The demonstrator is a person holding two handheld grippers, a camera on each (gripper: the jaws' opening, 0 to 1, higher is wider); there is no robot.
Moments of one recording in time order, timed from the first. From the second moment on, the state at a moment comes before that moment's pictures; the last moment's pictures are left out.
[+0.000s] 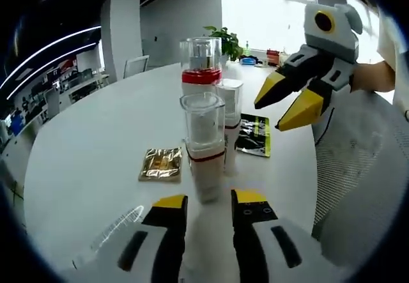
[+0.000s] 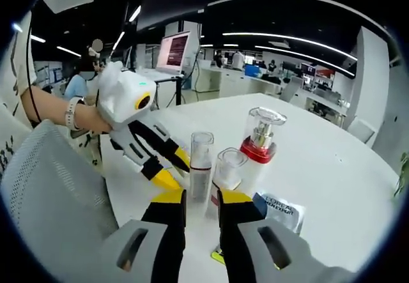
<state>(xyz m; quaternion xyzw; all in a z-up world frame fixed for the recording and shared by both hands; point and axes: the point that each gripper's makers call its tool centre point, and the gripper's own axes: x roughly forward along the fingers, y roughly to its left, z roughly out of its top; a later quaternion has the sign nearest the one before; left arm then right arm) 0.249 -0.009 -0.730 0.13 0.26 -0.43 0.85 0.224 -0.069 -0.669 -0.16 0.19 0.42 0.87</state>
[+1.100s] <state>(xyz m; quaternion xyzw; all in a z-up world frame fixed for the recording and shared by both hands) 0.271 0.006 -0.726 0.14 0.26 -0.39 0.87 0.223 -0.068 -0.669 -0.15 0.19 0.42 0.87</state>
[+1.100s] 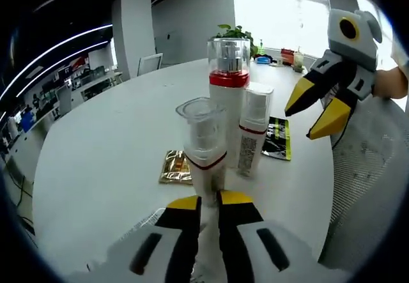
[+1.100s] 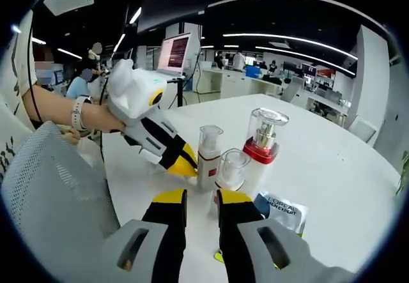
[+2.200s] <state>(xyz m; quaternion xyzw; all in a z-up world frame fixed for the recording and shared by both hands) 0.308 0.003 -0.732 0.15 0.27 -0.37 0.88 0.225 -0.072 -0.670 -0.14 0.19 0.42 0.88</state>
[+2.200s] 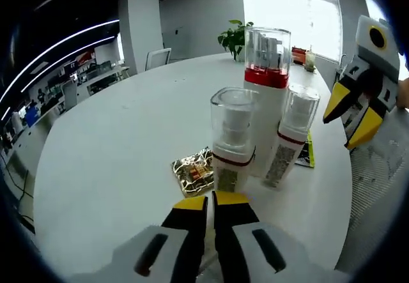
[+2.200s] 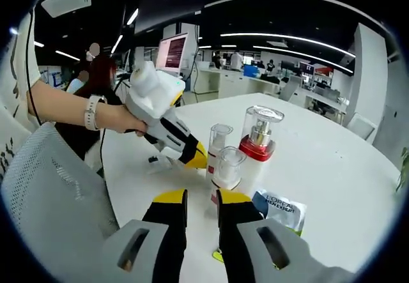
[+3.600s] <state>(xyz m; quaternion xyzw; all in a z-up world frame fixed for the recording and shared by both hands) 0.289 -0.029 -0.732 0.24 0.24 -0.48 0.81 0.231 -0.080 -0.668 -0.13 0.19 0.40 0.89</state>
